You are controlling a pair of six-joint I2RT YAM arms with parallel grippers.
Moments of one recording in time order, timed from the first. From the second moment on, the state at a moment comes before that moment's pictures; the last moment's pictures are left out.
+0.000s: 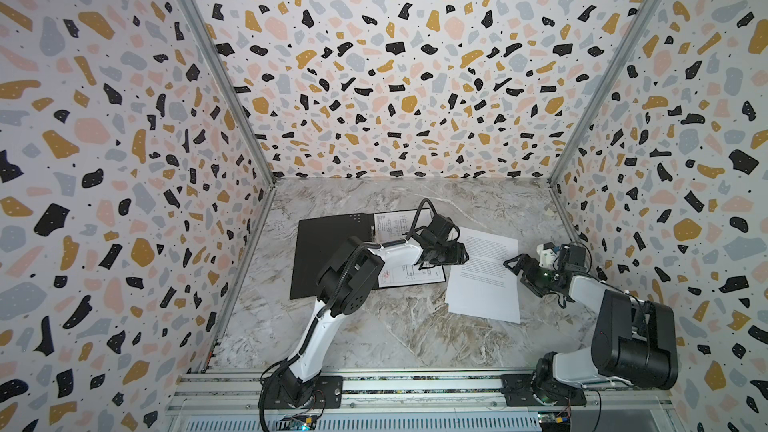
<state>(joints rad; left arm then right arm) -0.80 2.24 1.58 -0.18 0.33 -0.66 -0.27 1.43 0.57 -0.14 -0.64 0.38</state>
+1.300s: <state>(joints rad) -0.79 2.25 1.59 -0.16 0.36 -0.68 -0.24 1.47 0.58 -0.09 -0.68 0.38</state>
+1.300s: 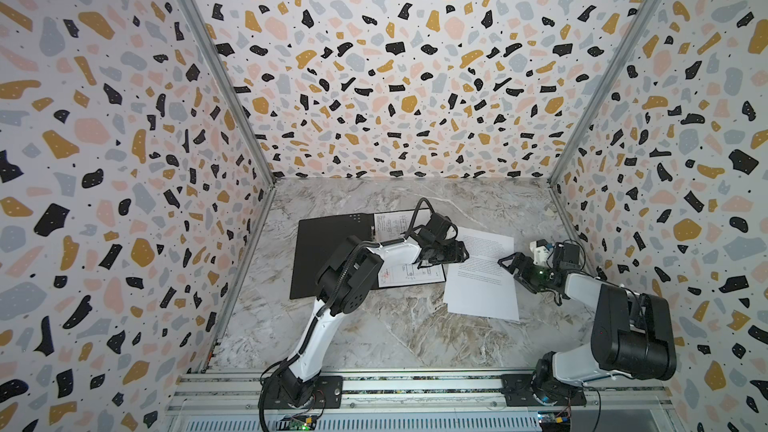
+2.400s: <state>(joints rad) -0.80 2.27 1.60 -0.12 0.39 -0.68 -0.23 1.45 0.63 -0.19 -0.65 0.38</state>
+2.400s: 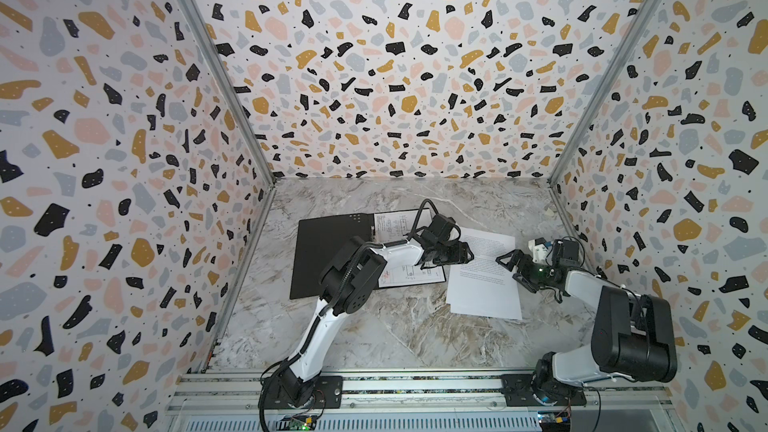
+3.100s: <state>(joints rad) -0.80 2.23 1.62 -0.28 0.29 -0.59 -0.22 1.57 0.72 -0.14 -0.58 0.32</state>
